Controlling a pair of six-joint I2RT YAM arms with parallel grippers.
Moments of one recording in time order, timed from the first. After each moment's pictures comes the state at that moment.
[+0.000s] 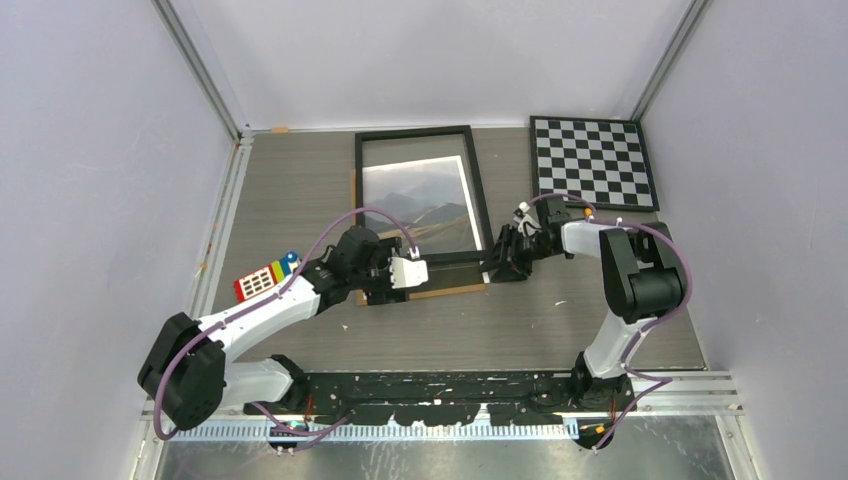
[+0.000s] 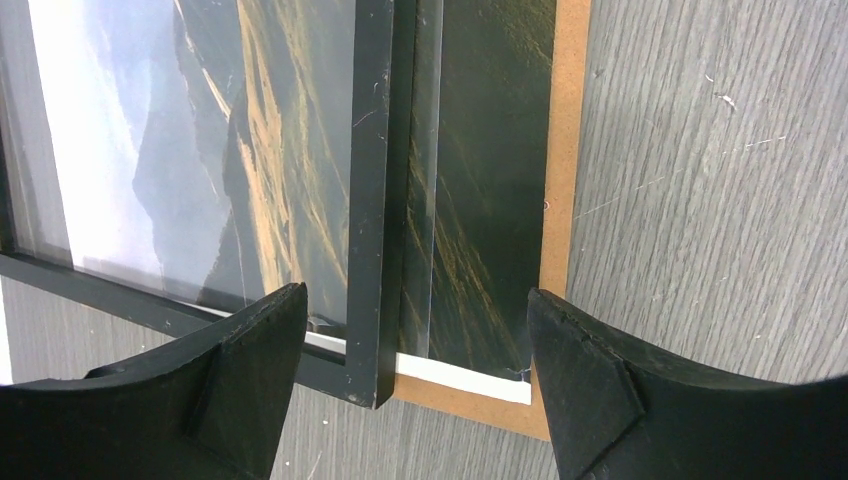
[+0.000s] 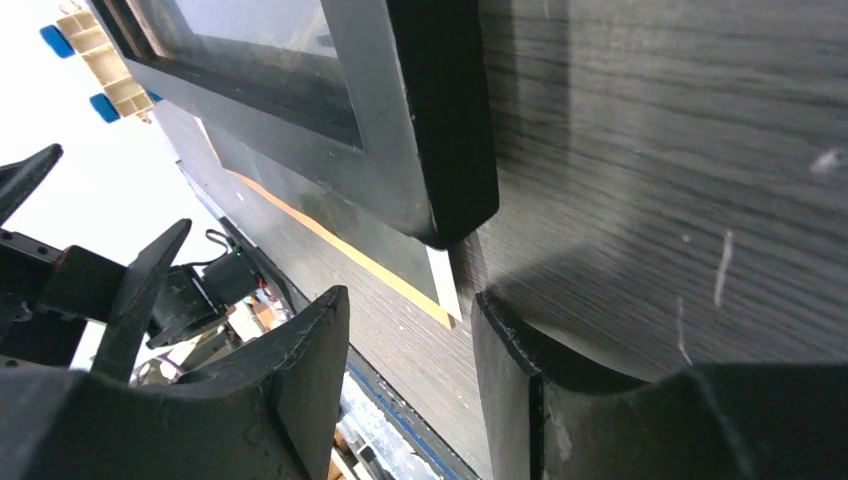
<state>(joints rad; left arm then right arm) -0.67 1.21 0.68 -0.23 0.20 0.83 0.15 1.75 0.85 -0.30 -0.75 0.48</state>
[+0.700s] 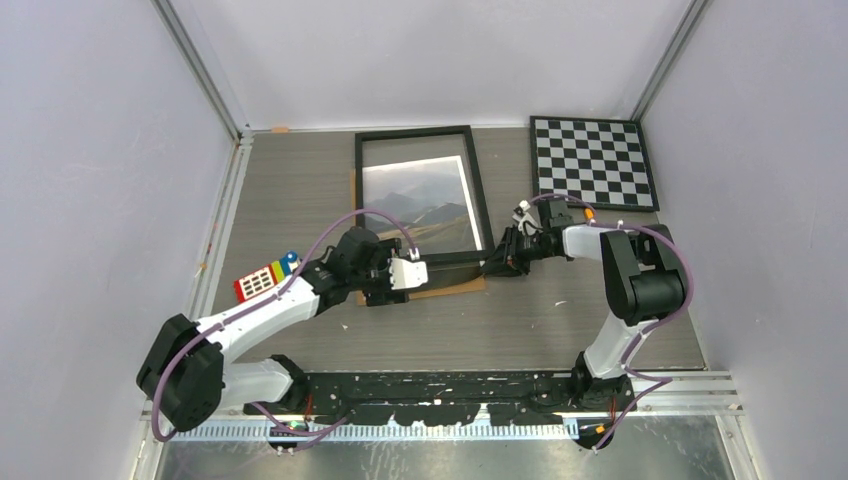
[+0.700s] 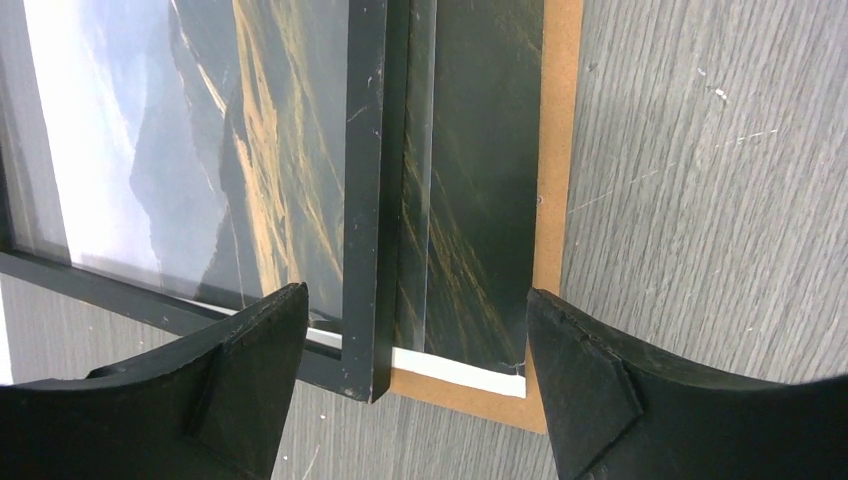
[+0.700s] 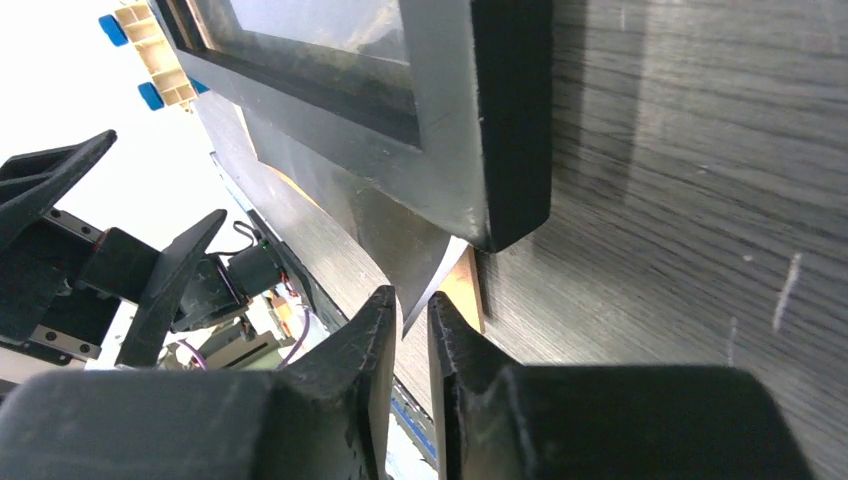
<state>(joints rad) -0.67 1.20 0.68 -0.25 0.19 0.83 0.15 1.76 0.81 -0.18 -0.84 0.53</state>
